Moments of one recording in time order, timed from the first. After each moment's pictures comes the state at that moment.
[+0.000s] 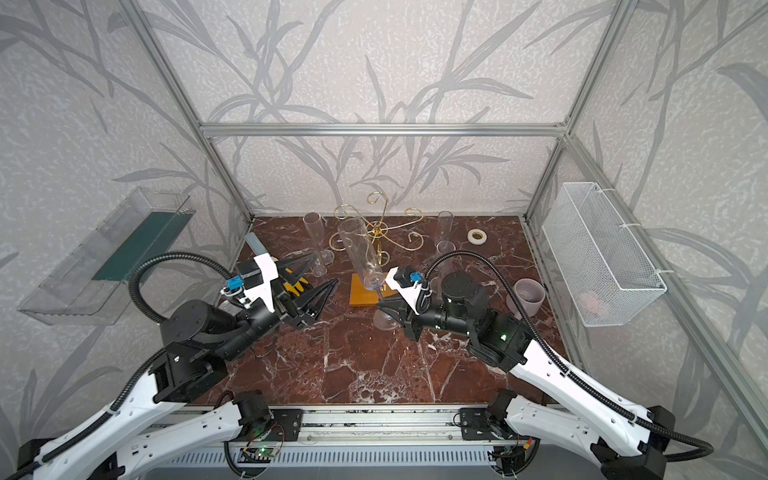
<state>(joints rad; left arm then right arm) -0.91 0.72 0.95 -0.01 -0.01 -0.06 0.89 0.92 0.96 -0.31 -0.34 0.03</state>
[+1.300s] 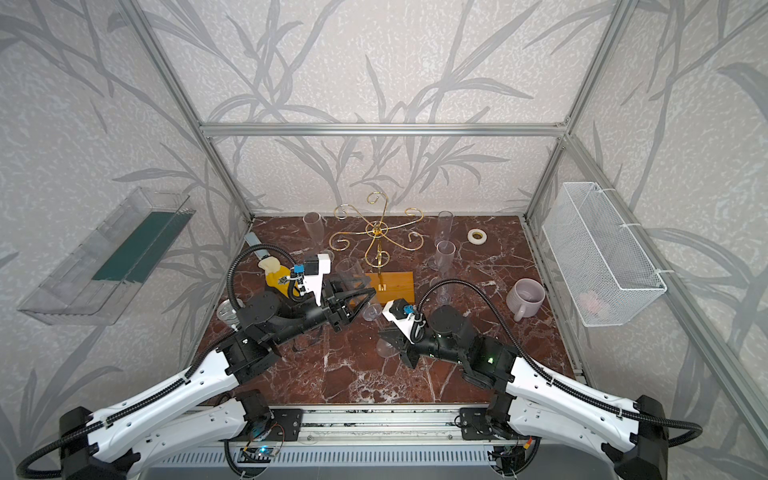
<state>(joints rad) -0.86 0.89 0.72 0.34 0.25 -0.48 1.01 0.85 0.67 -0.15 -0.18 0.08</state>
